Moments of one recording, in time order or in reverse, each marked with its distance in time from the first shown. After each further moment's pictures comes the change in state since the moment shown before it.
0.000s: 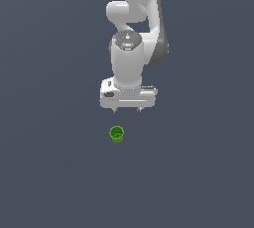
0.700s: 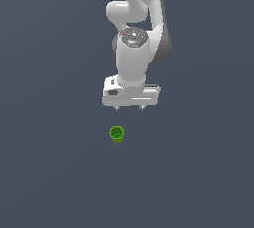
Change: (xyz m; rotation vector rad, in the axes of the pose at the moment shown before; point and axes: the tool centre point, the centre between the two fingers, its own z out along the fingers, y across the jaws) arm -0.004 -0.009 -0.006 -0.020 -0.007 -0.010
